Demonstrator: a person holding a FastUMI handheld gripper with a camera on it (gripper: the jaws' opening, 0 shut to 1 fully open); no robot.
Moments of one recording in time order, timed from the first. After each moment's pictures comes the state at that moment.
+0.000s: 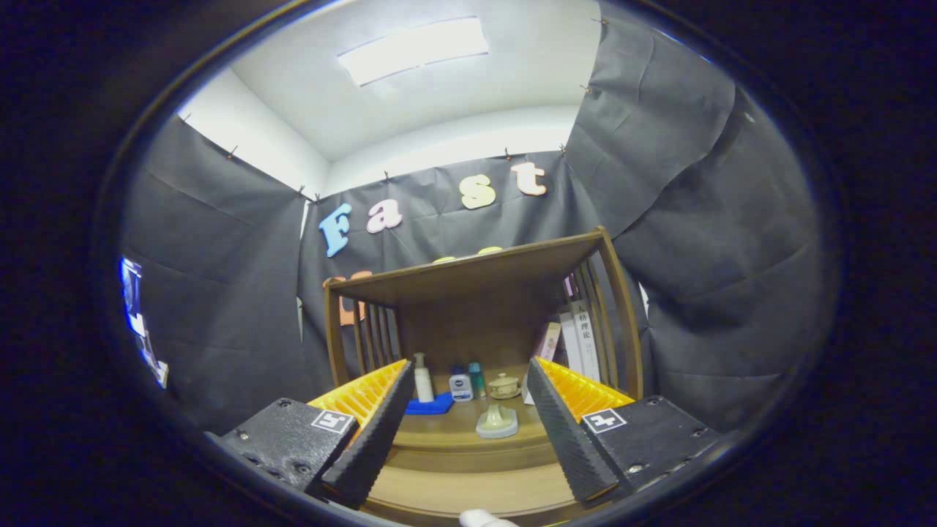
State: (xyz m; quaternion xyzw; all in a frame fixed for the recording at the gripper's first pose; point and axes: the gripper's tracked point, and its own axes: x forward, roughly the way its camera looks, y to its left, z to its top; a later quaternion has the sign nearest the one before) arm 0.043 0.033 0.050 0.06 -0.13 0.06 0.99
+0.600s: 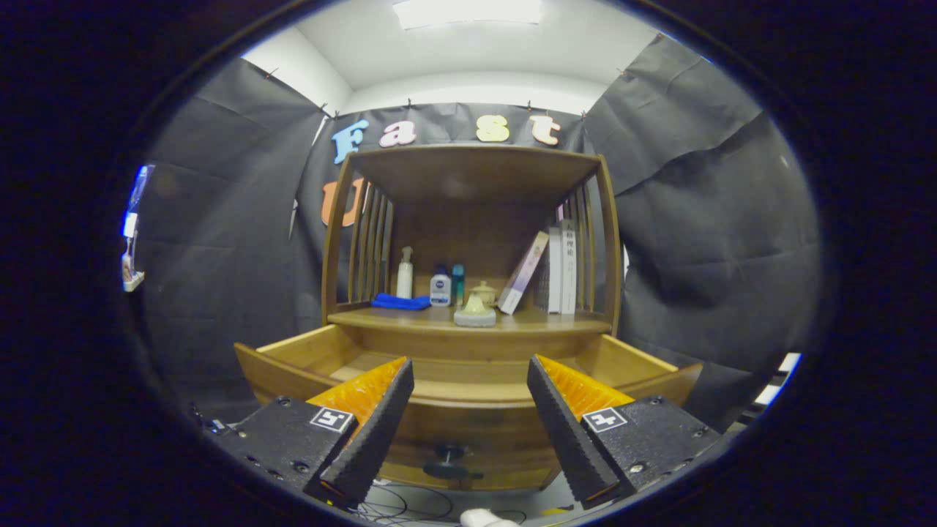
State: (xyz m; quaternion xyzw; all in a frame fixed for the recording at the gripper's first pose) arm 0.011 0.029 -0.141 -0.04 0.00 0.01 1.00
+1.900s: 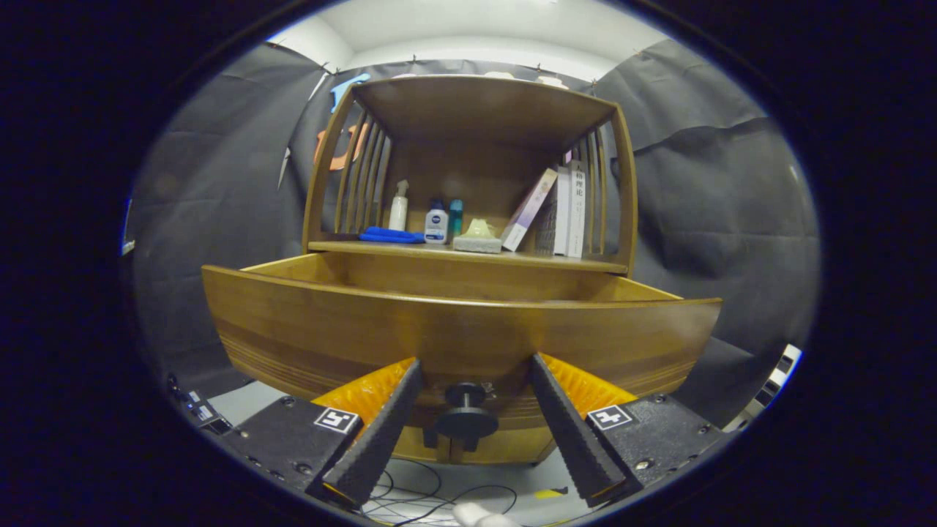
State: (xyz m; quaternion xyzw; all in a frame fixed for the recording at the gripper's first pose) arm 0.059 0.019 -0.202 -0.07 0.08 -0.02 0.99
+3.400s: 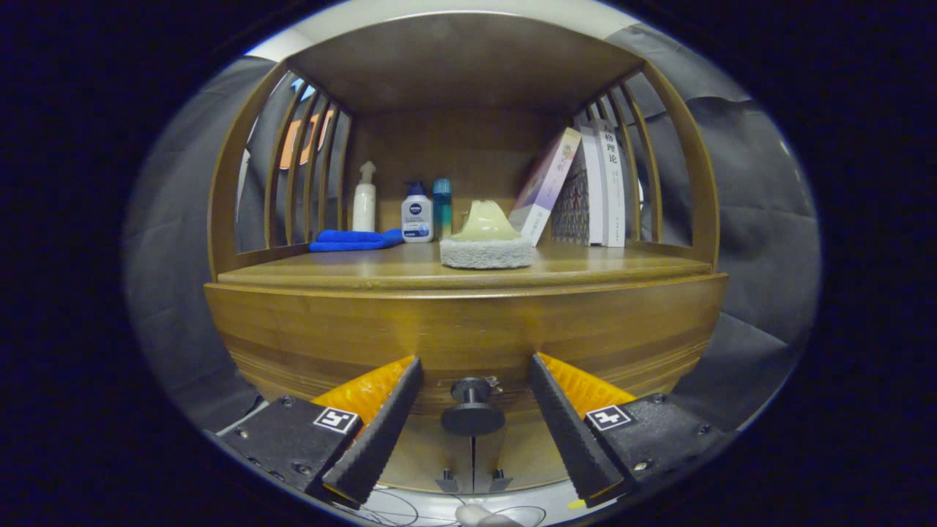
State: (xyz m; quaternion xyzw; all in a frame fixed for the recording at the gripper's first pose) arm 0.238 0.033 -0.200 -0.01 0.12 -0.03 0.99
